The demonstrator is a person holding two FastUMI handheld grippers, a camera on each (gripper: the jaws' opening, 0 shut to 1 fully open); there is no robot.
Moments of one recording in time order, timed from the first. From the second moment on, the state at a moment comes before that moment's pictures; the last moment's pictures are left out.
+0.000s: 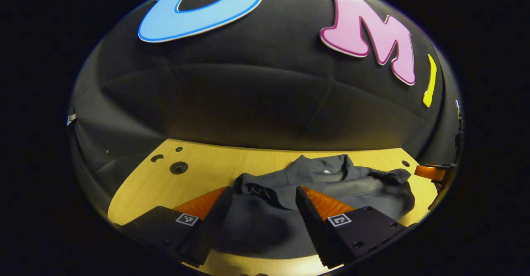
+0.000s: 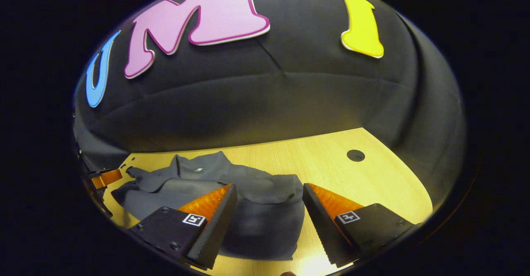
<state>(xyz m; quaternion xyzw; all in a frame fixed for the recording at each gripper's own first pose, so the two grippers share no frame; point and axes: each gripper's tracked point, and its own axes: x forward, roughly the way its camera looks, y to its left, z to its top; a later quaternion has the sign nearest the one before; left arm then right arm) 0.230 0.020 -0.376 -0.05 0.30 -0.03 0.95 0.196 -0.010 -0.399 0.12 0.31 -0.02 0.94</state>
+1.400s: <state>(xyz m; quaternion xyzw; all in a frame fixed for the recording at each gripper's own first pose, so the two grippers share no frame) 0.004 0.031 -0.244 -0.02 0.28 -0.08 0.96 -0.009 0.026 -0.260 0.10 0.29 0.03 0.95</state>
